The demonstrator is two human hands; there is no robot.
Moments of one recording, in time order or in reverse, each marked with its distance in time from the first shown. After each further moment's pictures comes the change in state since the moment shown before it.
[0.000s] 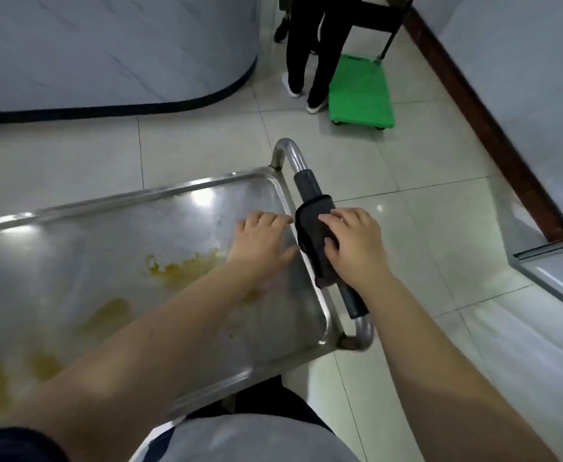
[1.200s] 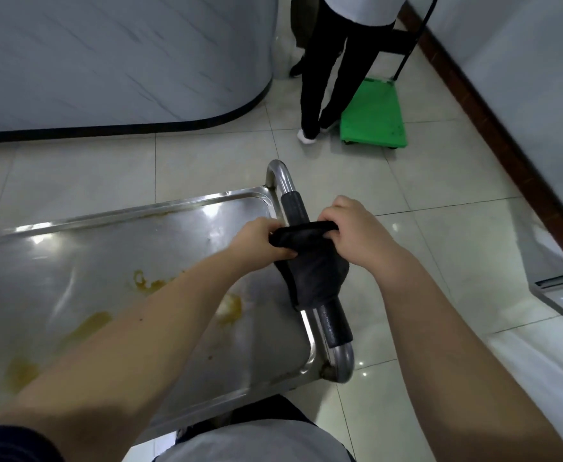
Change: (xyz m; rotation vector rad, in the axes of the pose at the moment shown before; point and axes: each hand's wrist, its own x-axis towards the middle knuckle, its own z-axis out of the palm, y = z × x) left_hand 0.049 0.022 -0.012 -0.539 -0.091 -0.157; right_hand 0.059 0.045 -0.048 0.180 -0.310 0.008
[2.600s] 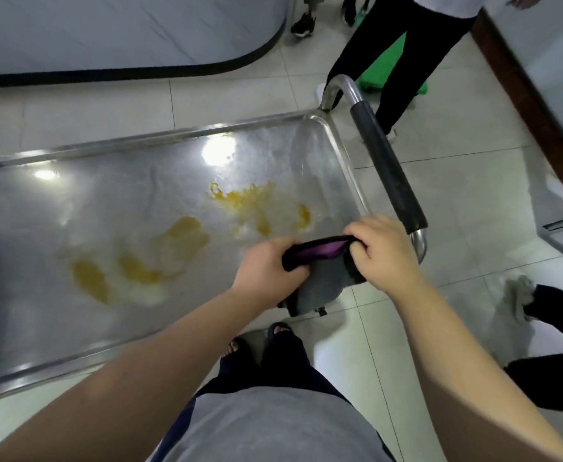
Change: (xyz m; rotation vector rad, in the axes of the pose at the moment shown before) left_hand -0.252 -0.104 -0.009 -0.092 0.041 0.036; right_hand -0.162 -0.148 0.124 -0.053 0.222 -0.059
